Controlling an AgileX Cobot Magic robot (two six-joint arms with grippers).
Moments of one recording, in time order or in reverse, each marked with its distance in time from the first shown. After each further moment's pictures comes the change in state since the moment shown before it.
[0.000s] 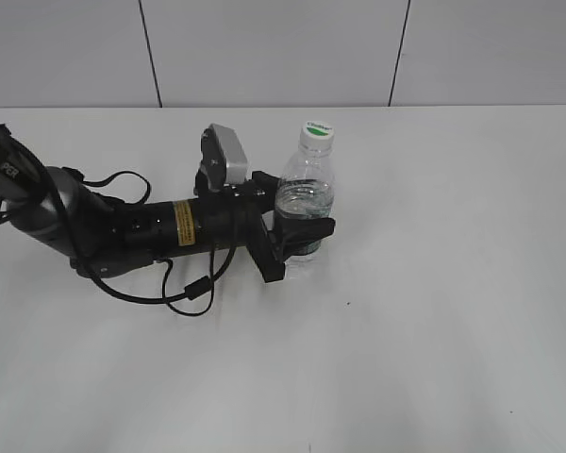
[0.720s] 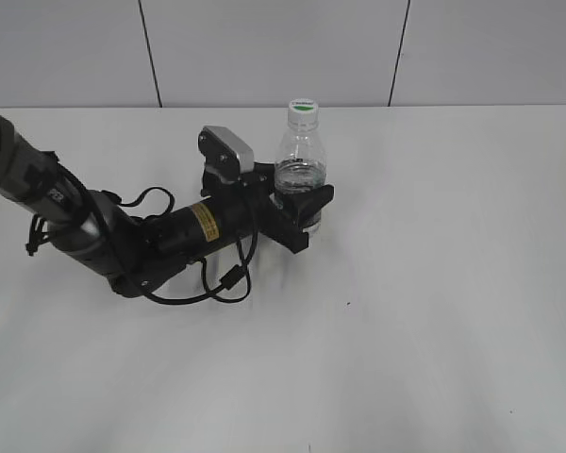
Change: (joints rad) left arm -0.074 0.129 -0.098 -0.455 -0.007 0.081; right arm 0.000 0.000 0.000 0.000 0.000 0.000
